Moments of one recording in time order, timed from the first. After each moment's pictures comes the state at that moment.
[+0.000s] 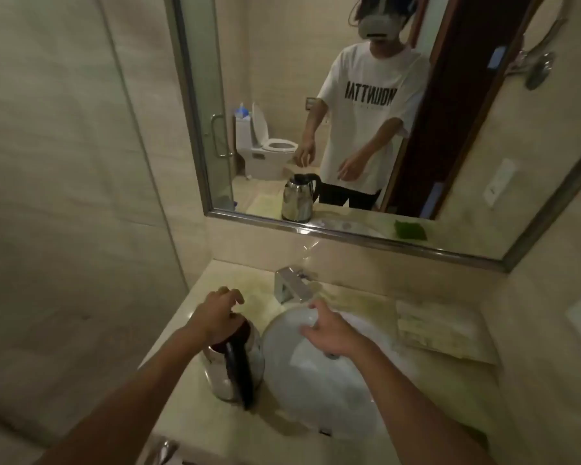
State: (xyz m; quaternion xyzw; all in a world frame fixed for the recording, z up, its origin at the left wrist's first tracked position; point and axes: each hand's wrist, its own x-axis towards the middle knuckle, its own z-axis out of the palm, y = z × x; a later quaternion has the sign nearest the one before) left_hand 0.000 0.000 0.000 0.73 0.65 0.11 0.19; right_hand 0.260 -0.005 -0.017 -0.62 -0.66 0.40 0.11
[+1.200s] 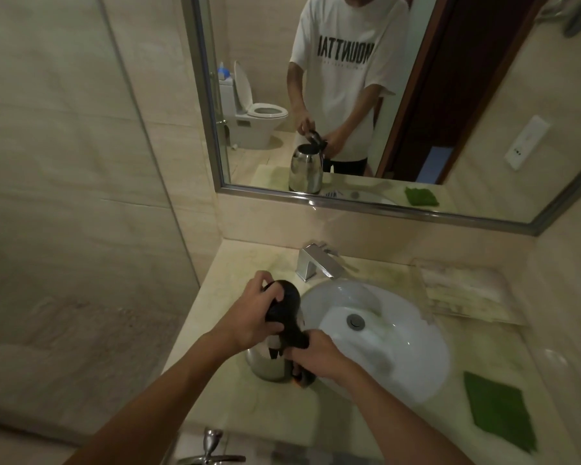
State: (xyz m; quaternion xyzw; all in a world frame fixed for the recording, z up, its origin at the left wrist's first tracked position) left_hand -0.050 0.008 -0.039 0.83 0.49 0.18 0.21; right_hand 0.127 -0.038 -0.079 -0.67 -0.53 0.51 0.12
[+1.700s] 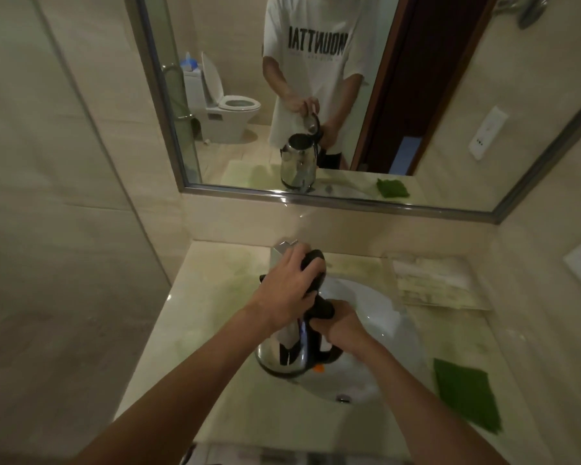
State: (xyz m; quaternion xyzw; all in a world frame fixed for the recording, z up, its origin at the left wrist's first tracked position) left_hand 0.057 0.025 0.010 0.90 0.37 0.24 0.05; right_hand 0.204 -0.019 -0.040 -0.74 -0.51 0.40 0.19
